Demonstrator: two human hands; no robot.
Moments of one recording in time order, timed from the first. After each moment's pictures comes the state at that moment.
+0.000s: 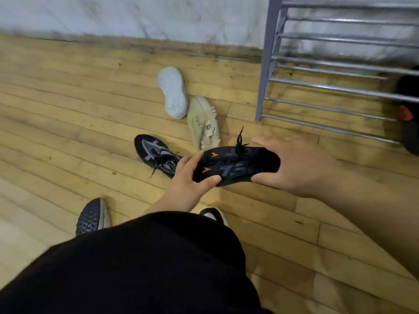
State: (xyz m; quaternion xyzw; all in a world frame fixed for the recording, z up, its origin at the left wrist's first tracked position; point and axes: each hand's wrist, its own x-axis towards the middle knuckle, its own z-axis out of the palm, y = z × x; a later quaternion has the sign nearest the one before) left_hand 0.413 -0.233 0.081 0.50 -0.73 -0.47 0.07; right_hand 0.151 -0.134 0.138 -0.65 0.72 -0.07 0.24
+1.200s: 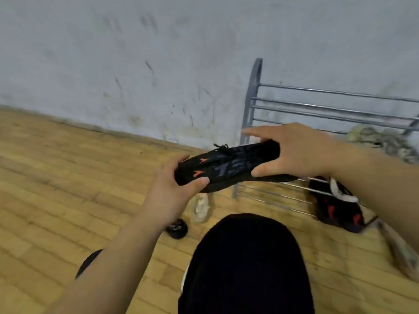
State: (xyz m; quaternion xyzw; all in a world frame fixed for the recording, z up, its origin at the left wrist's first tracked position) left_hand 0.459 -0.142 0.382 0.45 -0.72 -0.42 0.31; right_hand 0.203 -0.051 0.480 -0.68 0.72 -0.09 0.09
